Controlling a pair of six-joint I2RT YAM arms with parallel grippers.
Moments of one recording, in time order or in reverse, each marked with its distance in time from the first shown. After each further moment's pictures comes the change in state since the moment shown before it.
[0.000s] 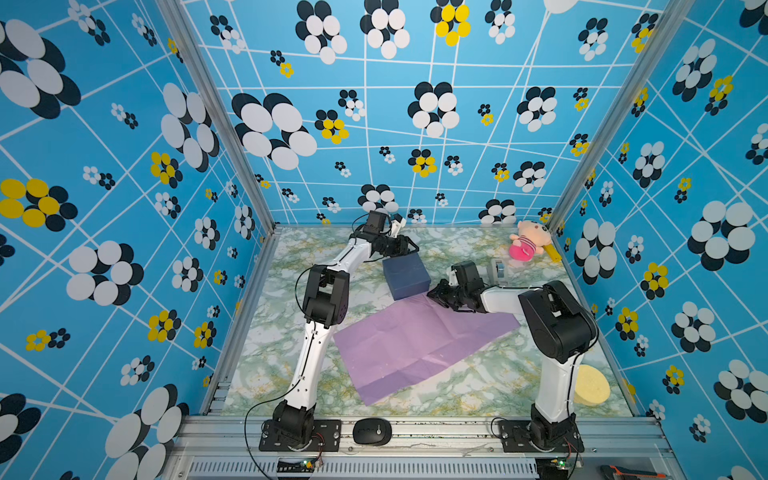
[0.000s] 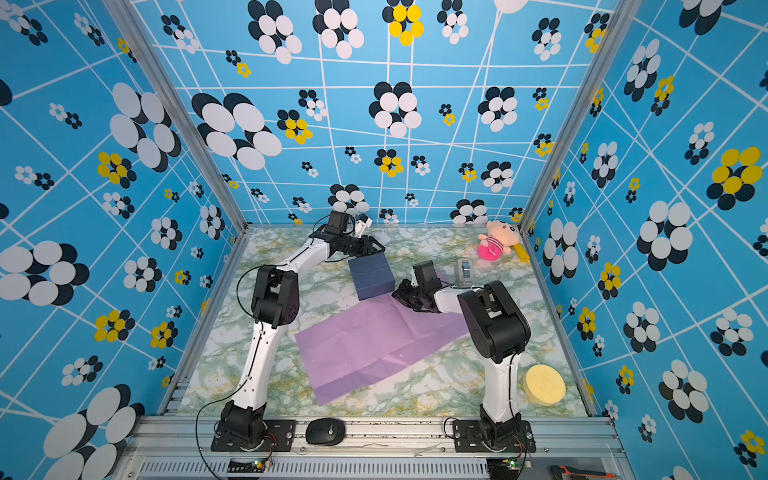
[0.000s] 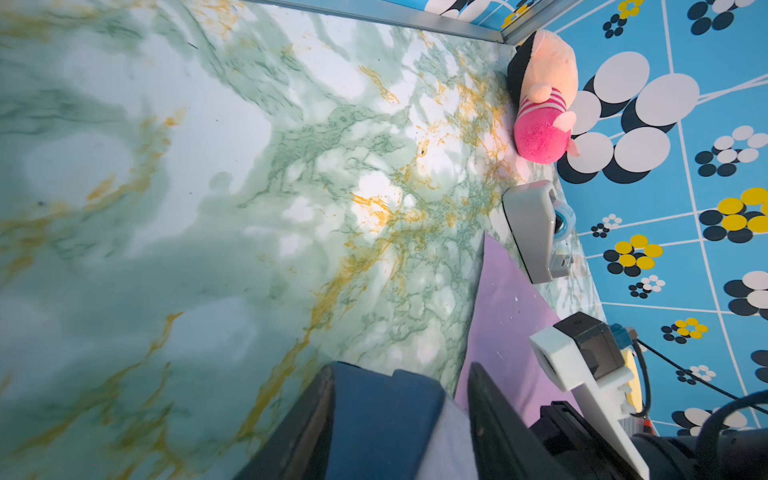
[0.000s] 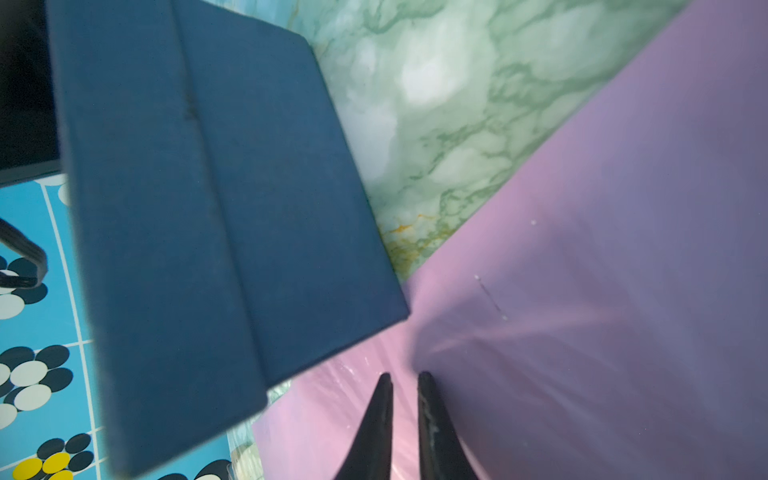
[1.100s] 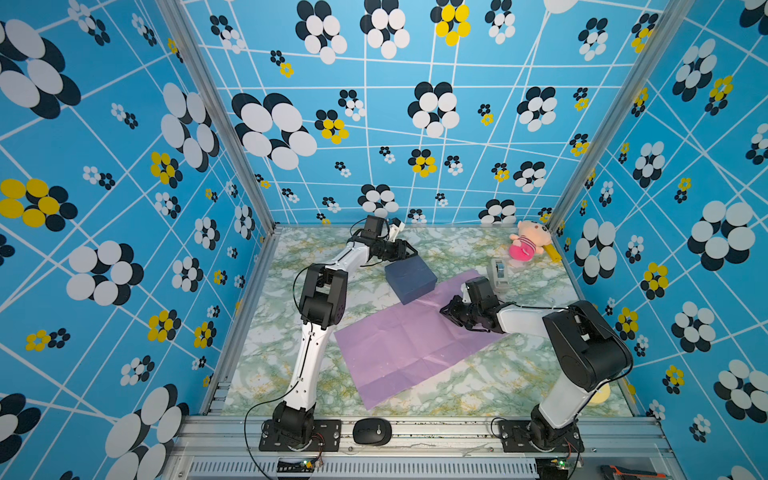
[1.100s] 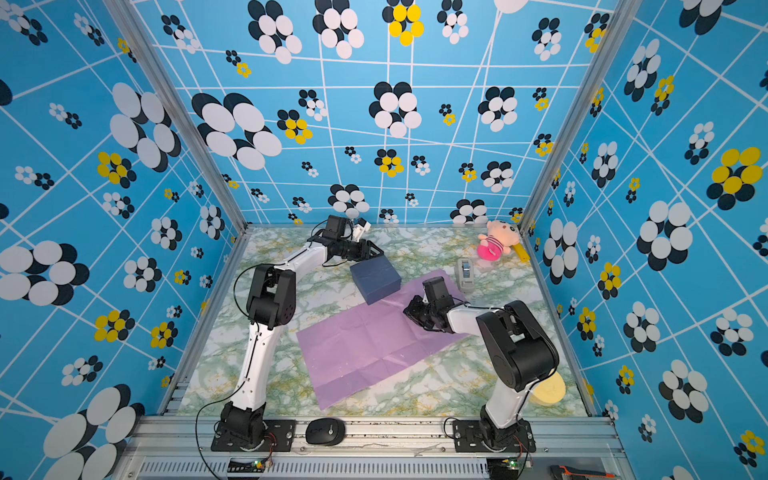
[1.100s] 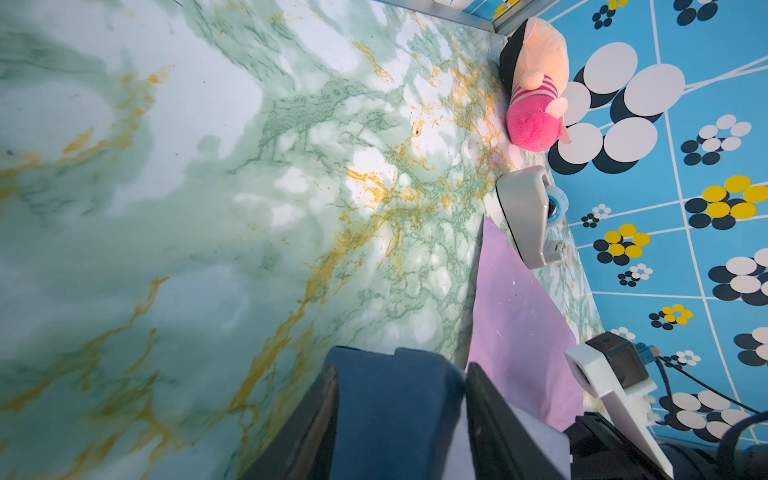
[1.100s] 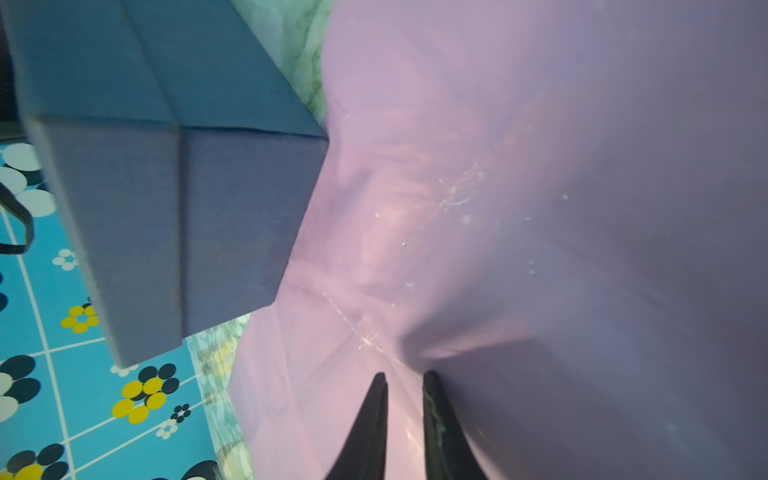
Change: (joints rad) left arm 0.008 -0.061 -0.153 0.089 0.032 0.000; right arm 0.007 -0.240 -0.280 -0.010 0.080 0.058
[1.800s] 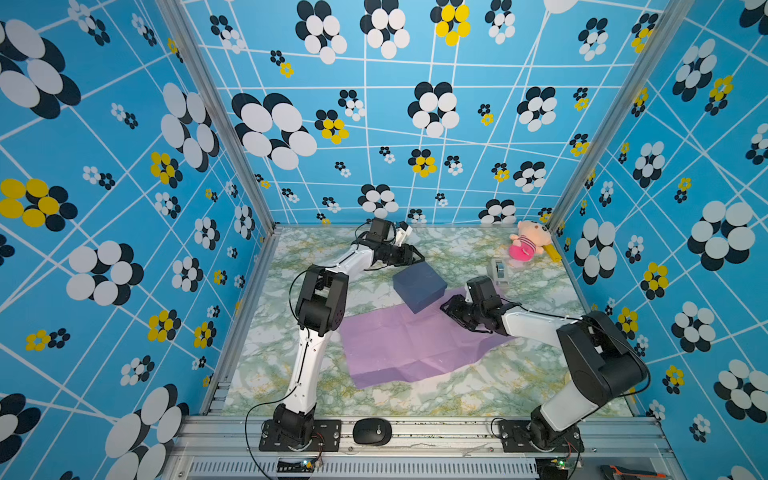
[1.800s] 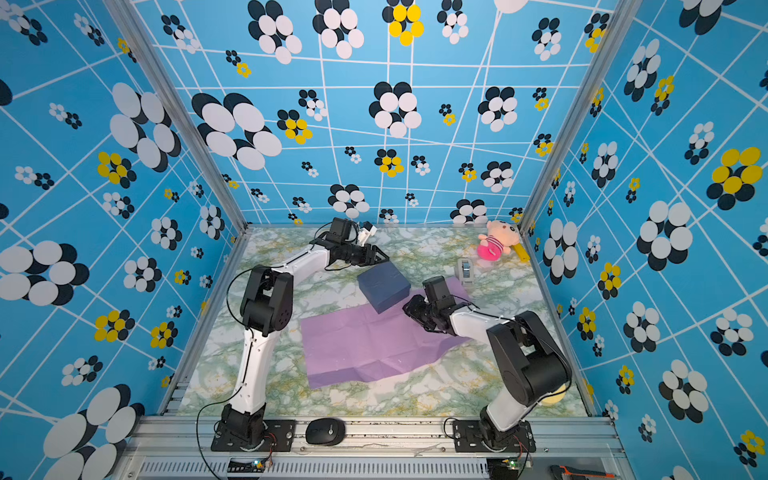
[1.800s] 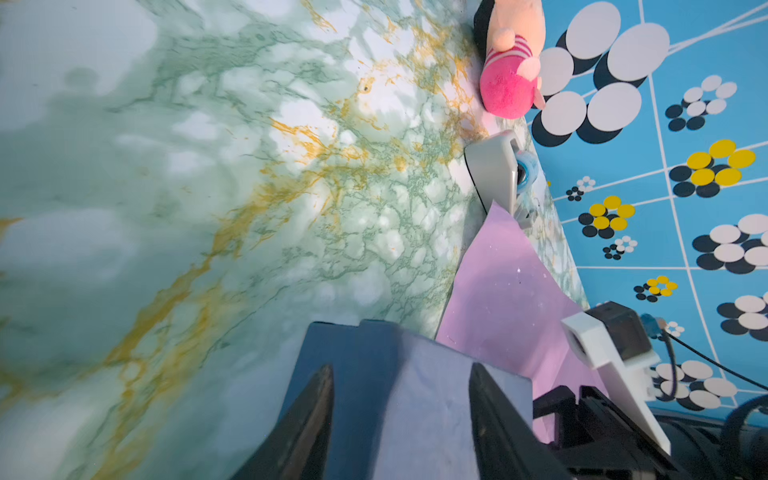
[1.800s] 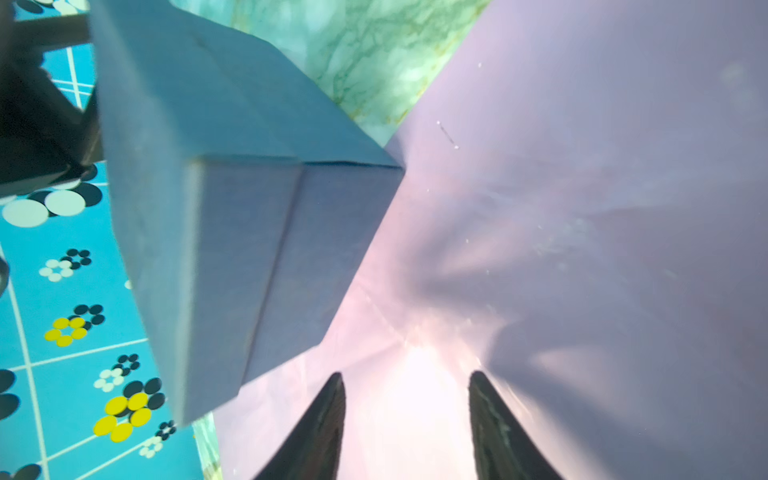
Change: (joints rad) left arm -0.044 -0.134 -0.151 0.013 -0.022 -0.003; right arm 0.023 -0.155 -0.007 -0.153 0.089 -0.028
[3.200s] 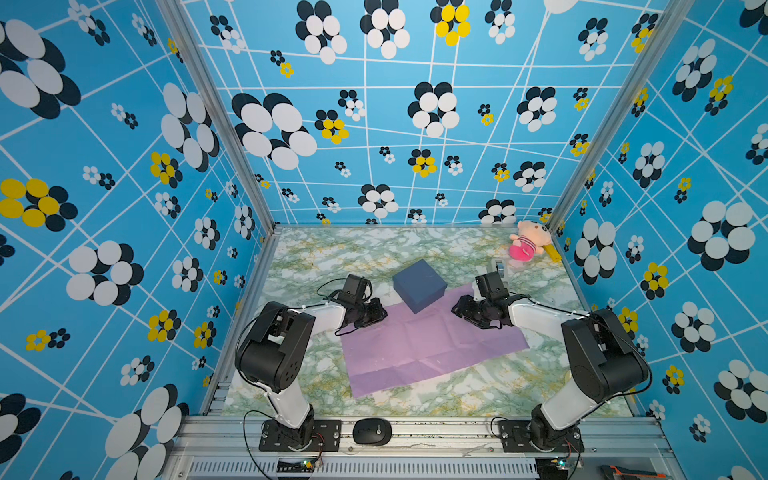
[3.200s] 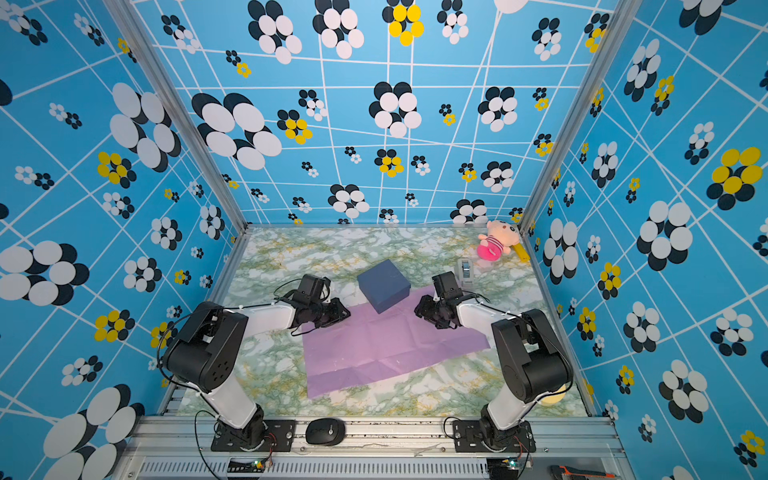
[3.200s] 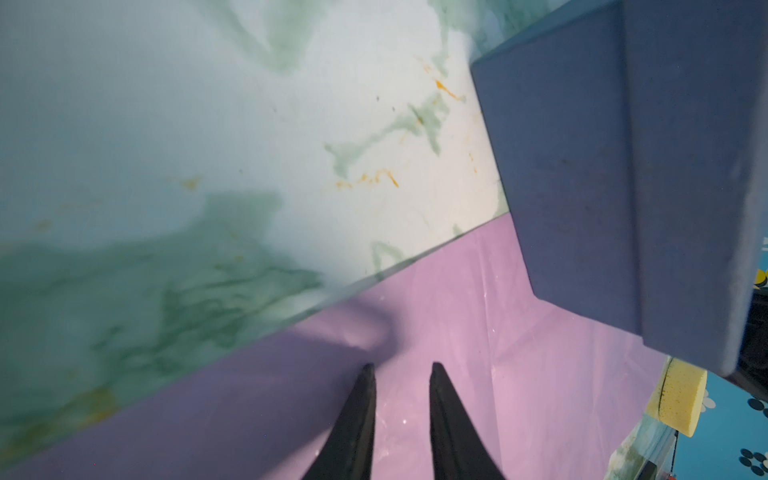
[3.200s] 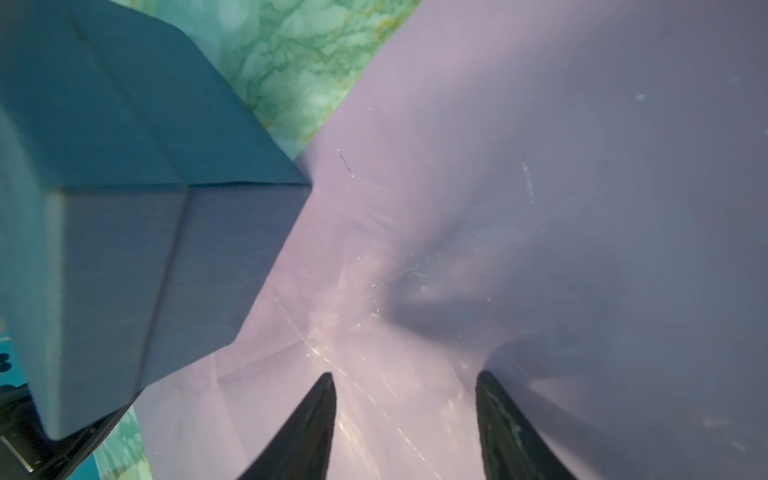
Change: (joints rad) left arm -0.013 -0.618 -1.072 0.280 -0.402 -0.320; right arm -0.089 0.055 0.058 -0.151 0.006 -0.202
